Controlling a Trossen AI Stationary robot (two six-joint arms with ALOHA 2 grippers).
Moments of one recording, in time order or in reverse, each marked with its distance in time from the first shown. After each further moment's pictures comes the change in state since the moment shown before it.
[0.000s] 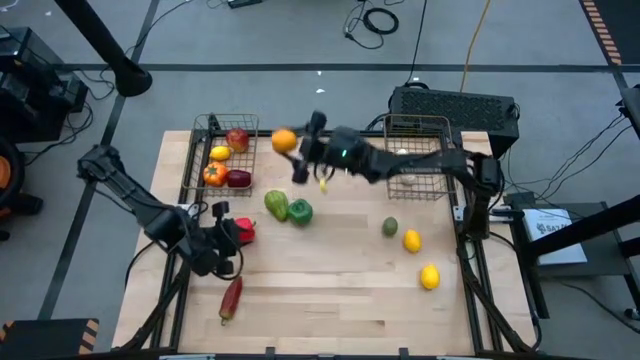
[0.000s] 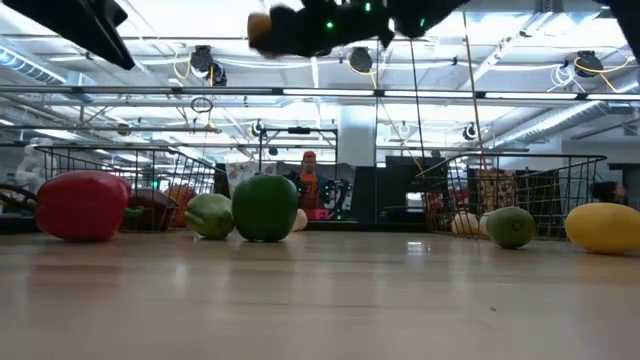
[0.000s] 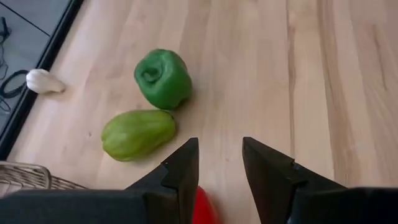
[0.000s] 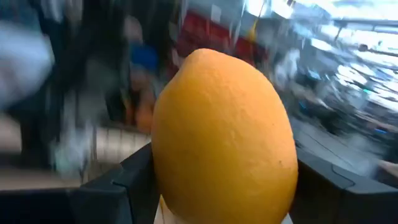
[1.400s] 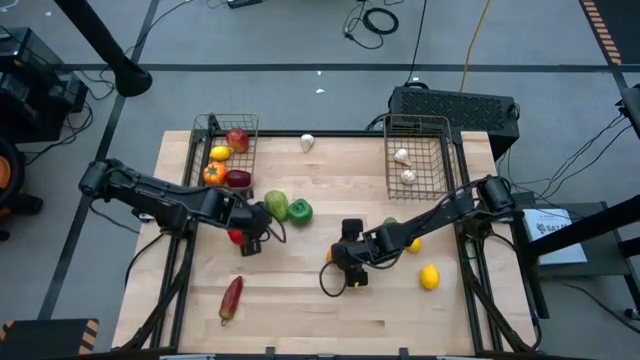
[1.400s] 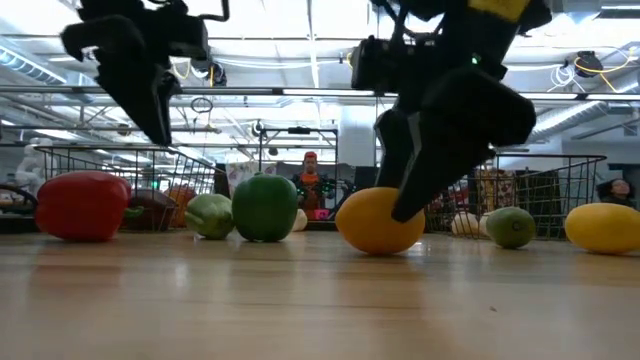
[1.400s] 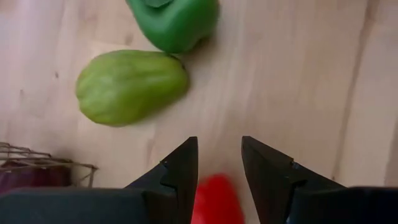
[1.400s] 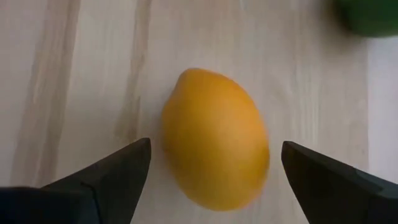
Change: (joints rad) left arm 0.477 0.230 0.054 0.011 0.417 0.223; right arm 0.521 -0.043 -0.311 -0.881 0.125 0.536
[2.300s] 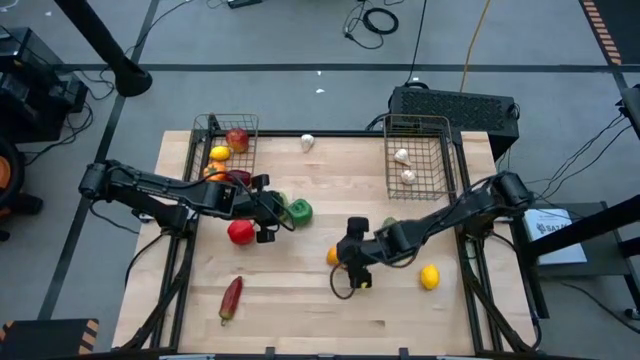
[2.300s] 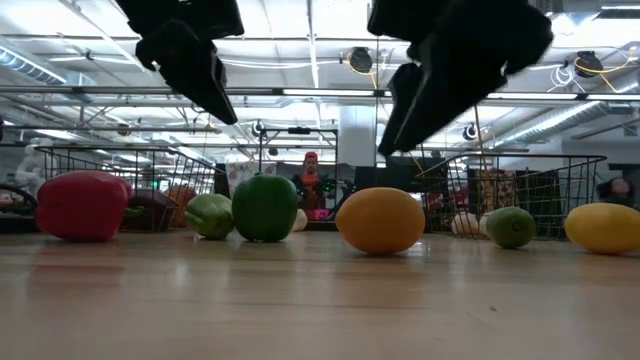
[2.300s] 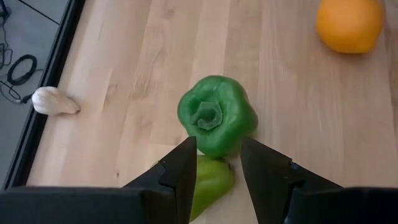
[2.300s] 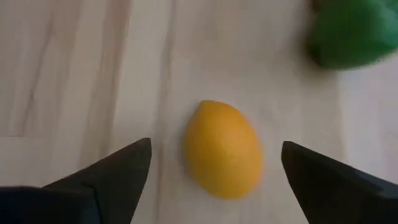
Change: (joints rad) left arm 0.104 0.000 0.000 0.299 -0.109 0.318; right arm 0.052 -0.111 0.000 -0.012 0.032 0.058
